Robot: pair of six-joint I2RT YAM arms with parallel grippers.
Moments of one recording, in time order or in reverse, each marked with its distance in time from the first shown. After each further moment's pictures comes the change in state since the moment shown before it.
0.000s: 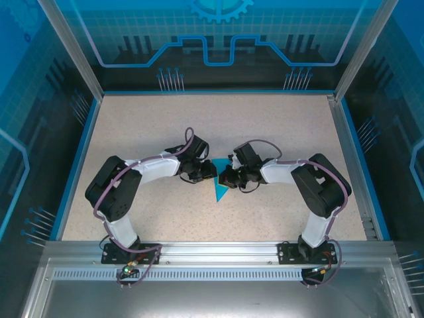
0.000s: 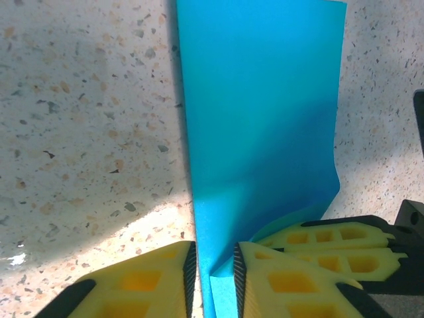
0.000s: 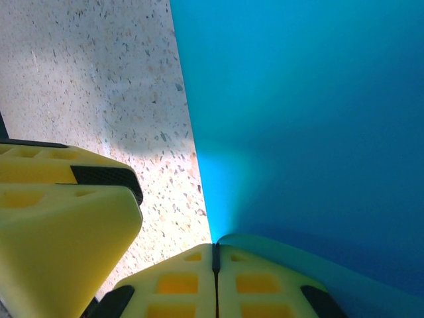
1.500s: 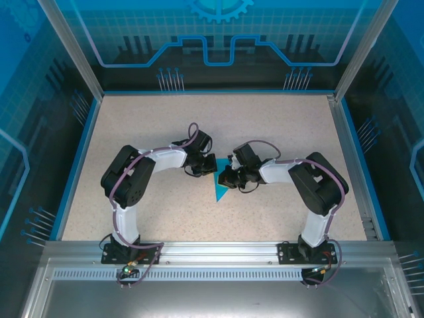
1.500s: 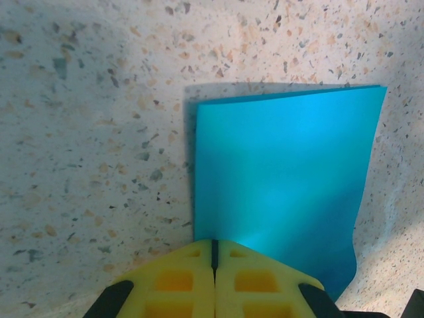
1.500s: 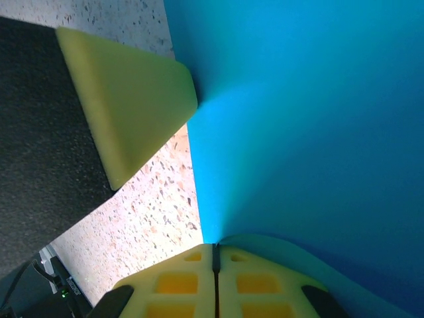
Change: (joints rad) left arm 0.040 0.180 0.137 0.007 0.013 0.002; right arm -0.001 0.029 0.000 0.030 0.003 0.000
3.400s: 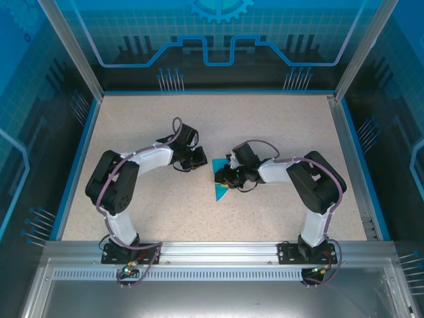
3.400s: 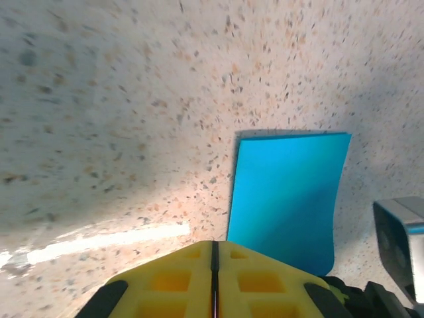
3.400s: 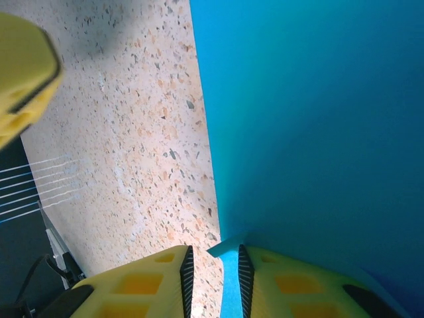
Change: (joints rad) left arm 0.105 -0.147 -0.068 -0.019 0.000 -0.019; right arm -0.002 0.024 0.011 0.034 -0.027 0.007
